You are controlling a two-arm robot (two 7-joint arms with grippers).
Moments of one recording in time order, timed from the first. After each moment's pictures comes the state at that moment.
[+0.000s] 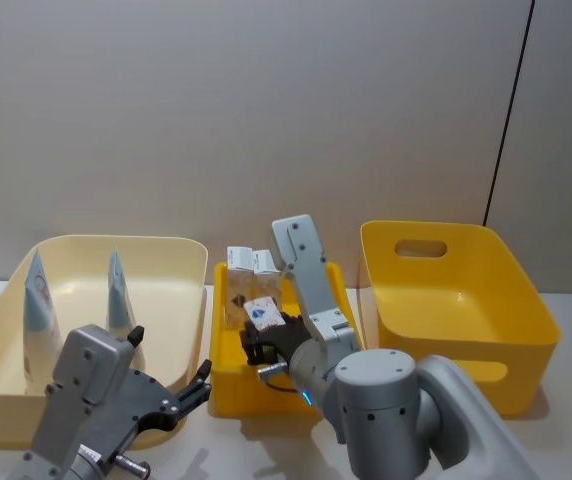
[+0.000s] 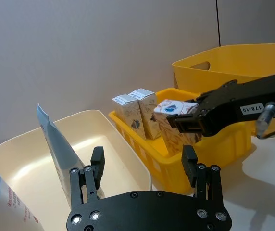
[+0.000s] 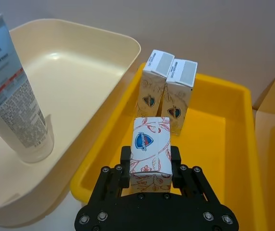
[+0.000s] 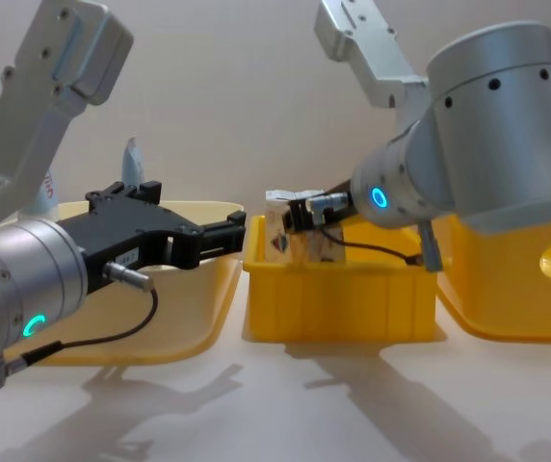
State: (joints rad) left arm -0.24 0.38 0.45 -1.63 -0.20 0.01 -0.01; right arm 0.56 -0.05 -0.44 -1.31 0.12 0.66 -0.09
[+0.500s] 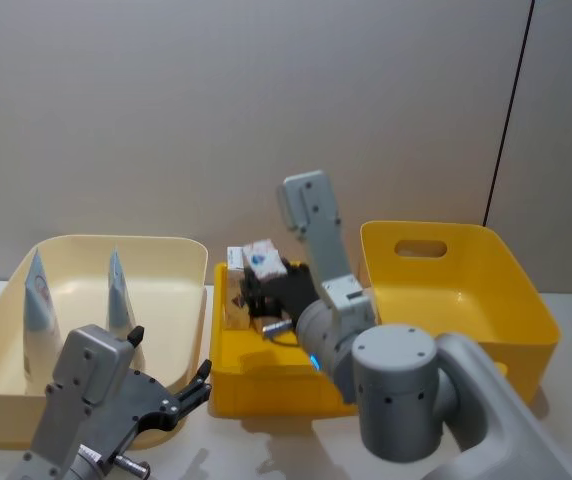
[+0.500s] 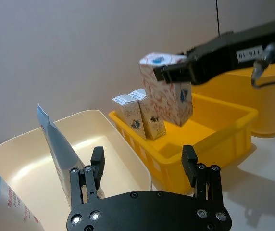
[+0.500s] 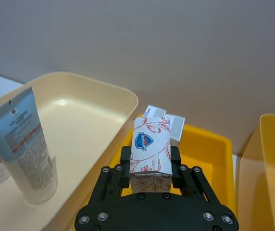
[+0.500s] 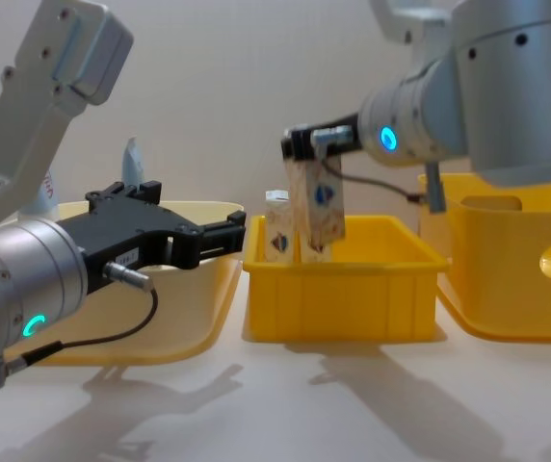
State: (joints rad) left arm -0.24 0.38 0.45 -1.63 -0.20 0.01 -0.01; right arm 0.58 -0.03 -0.44 -1.36 0.10 0.55 -0.06
